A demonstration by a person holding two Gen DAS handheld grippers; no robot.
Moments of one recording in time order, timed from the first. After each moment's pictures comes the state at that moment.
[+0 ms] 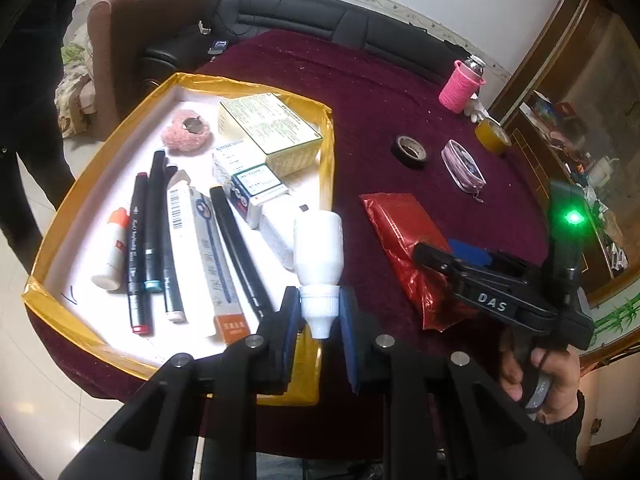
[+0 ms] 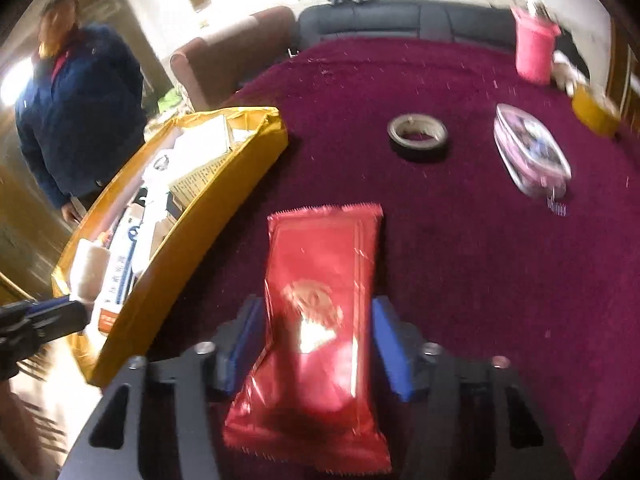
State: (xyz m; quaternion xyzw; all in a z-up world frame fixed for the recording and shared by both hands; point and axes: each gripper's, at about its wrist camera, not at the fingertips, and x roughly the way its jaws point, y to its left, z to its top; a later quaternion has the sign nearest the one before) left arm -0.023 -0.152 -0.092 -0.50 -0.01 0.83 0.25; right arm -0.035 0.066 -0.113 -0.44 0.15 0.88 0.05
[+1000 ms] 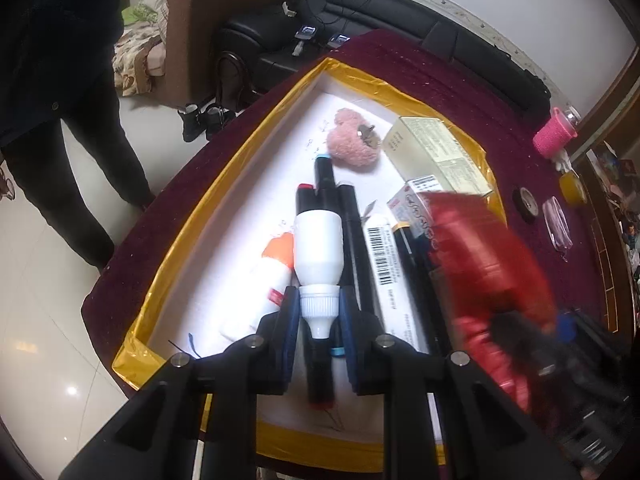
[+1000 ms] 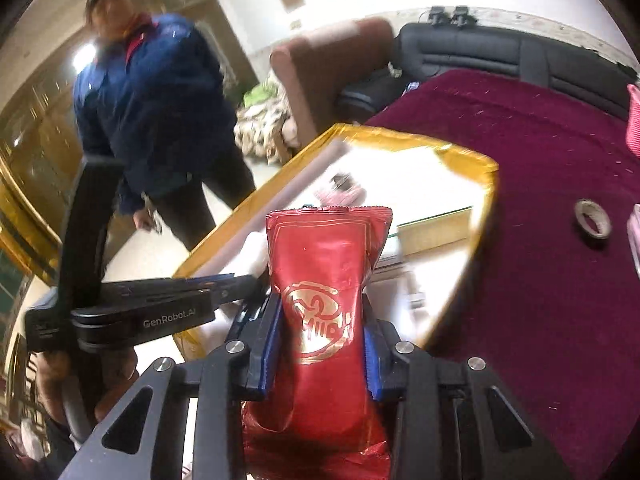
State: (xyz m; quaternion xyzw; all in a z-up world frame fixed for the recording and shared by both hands) left arm -0.105 -0.254 -0.126 -0.53 -0.05 0.84 0.14; right arm -0.103 -0.080 -0.076 -0.41 0.13 0.90 -0.09
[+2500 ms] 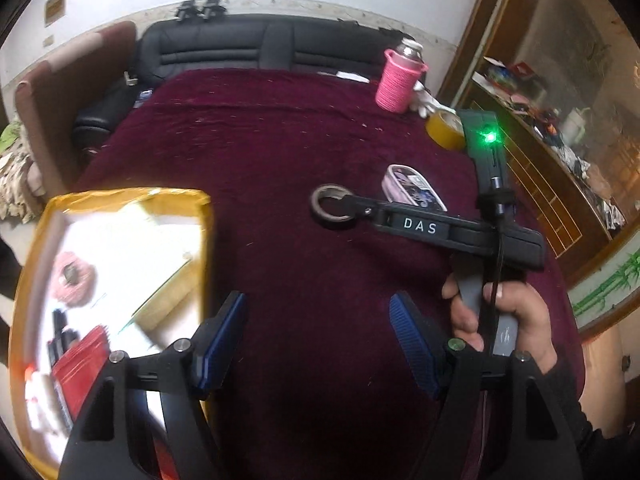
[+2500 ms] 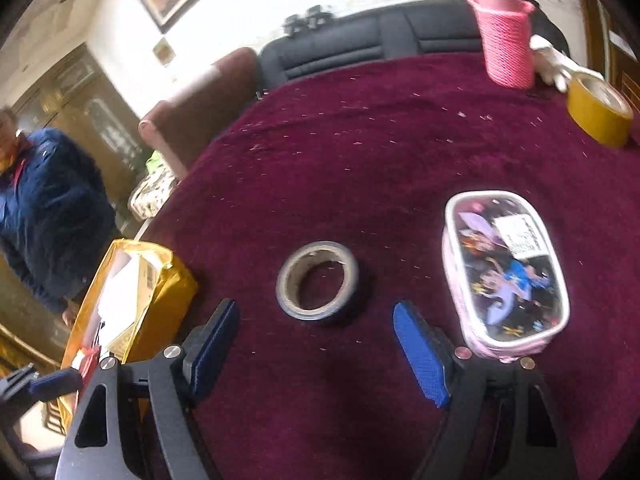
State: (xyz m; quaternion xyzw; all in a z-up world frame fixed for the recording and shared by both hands) left arm -0.085 -0.012 -0.075 -0.45 0.07 0.82 0.34; right arm -0.095 0.202 -0.109 -0.38 0.25 0.89 0.07
